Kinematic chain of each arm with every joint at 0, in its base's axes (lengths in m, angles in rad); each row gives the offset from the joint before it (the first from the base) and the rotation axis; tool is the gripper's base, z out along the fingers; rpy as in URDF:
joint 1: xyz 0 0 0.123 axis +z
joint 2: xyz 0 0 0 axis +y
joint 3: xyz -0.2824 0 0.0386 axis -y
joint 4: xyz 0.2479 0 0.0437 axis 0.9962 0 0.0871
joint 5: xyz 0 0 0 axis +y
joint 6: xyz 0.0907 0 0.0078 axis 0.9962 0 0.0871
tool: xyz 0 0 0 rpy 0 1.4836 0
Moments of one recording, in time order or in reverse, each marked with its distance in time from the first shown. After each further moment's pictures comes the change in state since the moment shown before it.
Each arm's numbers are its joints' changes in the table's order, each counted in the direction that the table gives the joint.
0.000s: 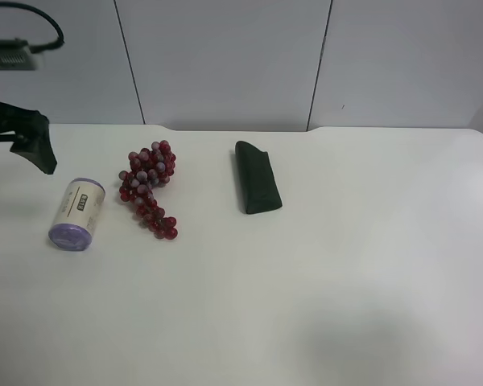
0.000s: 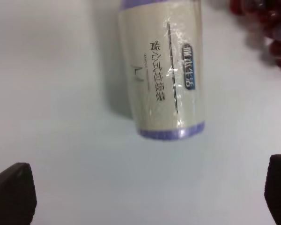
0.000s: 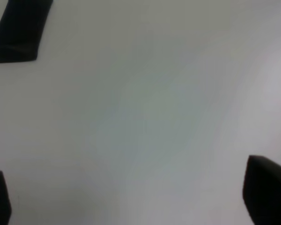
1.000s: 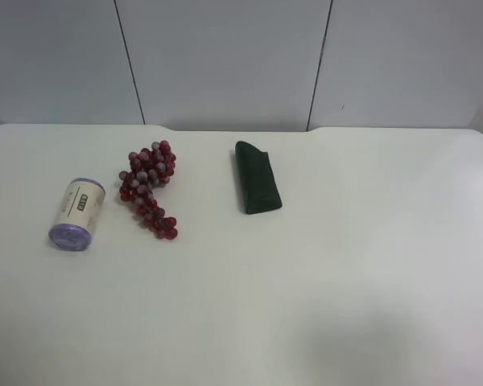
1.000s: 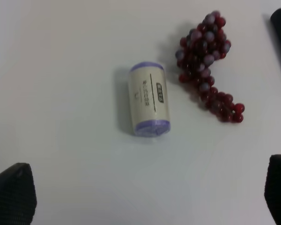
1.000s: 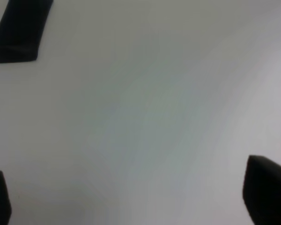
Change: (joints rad) left arm 0.000 -0.829 0.001 0.005 0.257 -0.048; right arm 0.000 0.000 0.000 0.000 0.000 0.000
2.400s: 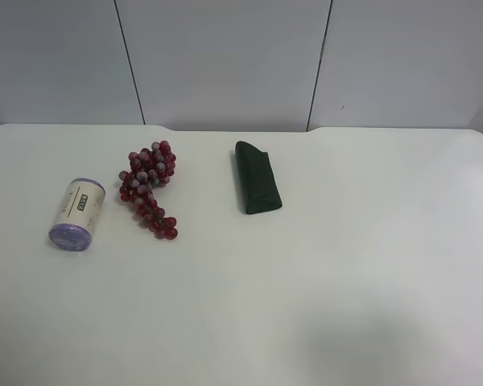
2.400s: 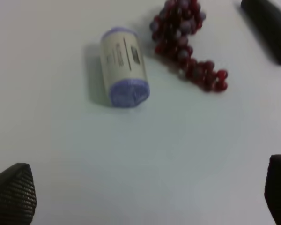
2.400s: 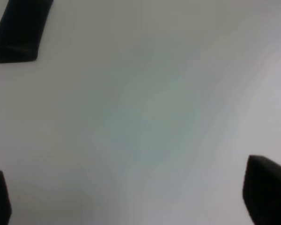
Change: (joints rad) left arm 0.000 -0.582 -0.542 -0.085 -0.083 0.050; right arm 0.000 0.000 0.000 0.000 0.000 0.000
